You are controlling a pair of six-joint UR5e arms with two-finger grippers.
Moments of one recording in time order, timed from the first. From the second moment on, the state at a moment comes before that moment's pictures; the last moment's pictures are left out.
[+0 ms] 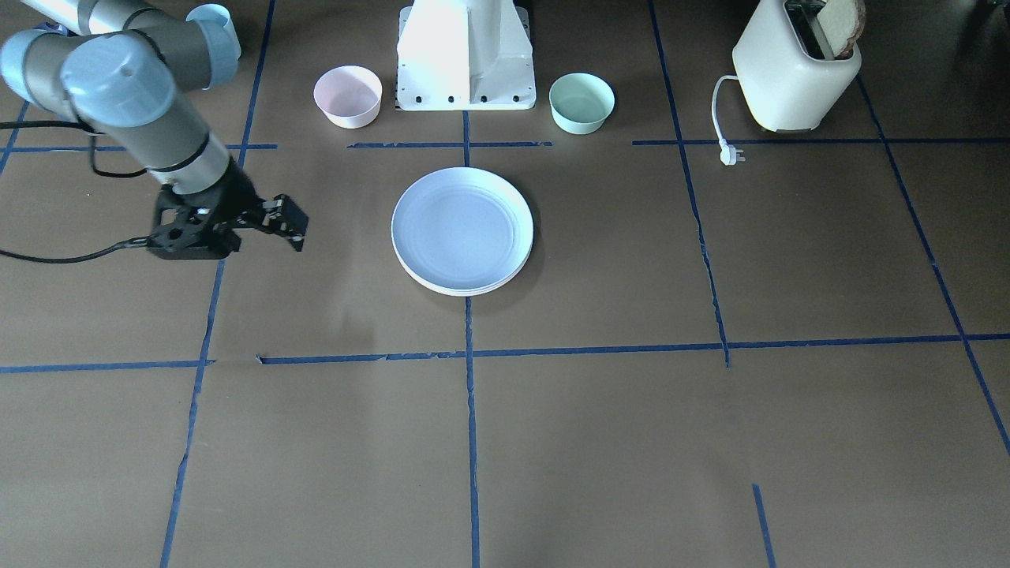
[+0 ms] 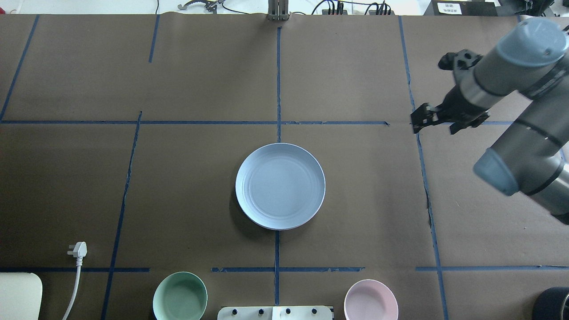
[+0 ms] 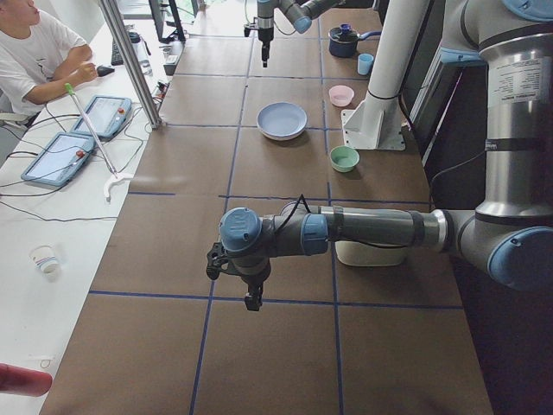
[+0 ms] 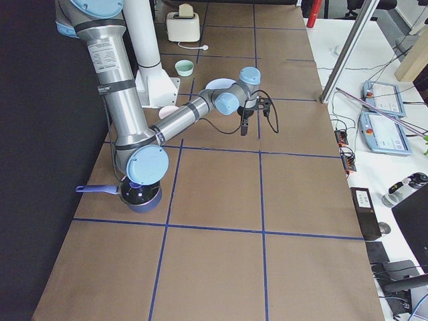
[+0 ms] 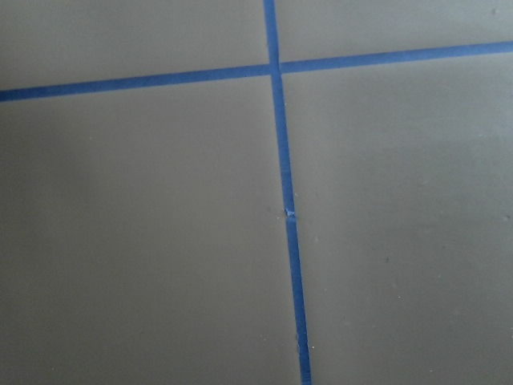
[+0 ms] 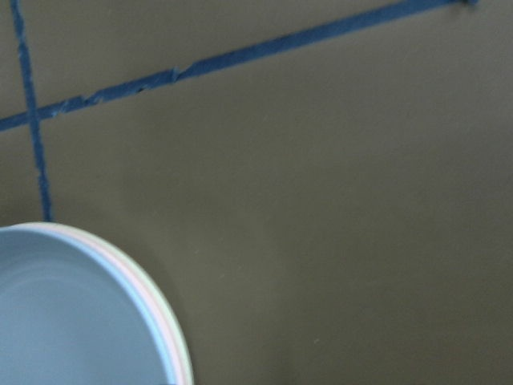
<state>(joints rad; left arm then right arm) -1.57 -1.48 -1.69 -1.46 -2.39 0.17 0.99 -1.31 1.78 -1.50 2.22 0.74</state>
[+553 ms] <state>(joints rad) -1.57 -1.49 -1.69 -1.45 -2.38 0.16 1.45 -1.44 1.53 -1.56 2.32 -0.08</state>
